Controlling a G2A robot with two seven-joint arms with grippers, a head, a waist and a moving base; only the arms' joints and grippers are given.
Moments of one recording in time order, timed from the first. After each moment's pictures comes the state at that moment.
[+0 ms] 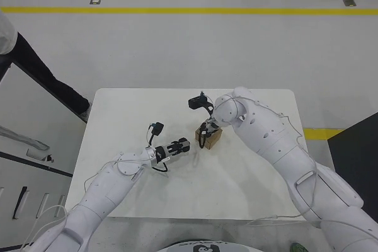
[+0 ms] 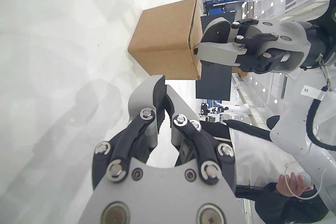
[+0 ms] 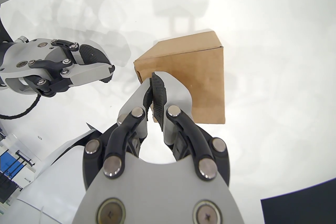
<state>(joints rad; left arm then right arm) 1.17 -1.18 -0.91 -1.12 -0.08 -0.38 -0.58 -0.65 -1.40 0.71 -1.06 -0.66 0.05 1.33</state>
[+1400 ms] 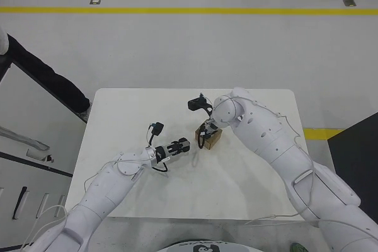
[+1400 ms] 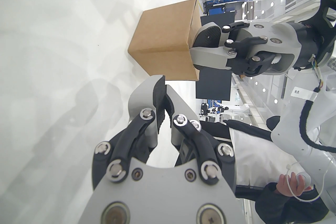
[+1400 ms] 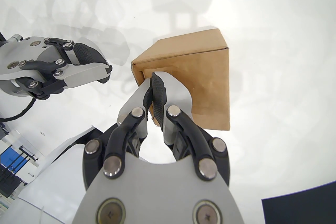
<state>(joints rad) 1.17 -1.18 -0.91 -1.12 -0.08 -0.38 -0.58 -0.64 -1.41 0.70 -1.02 -0.65 0.04 1.33</state>
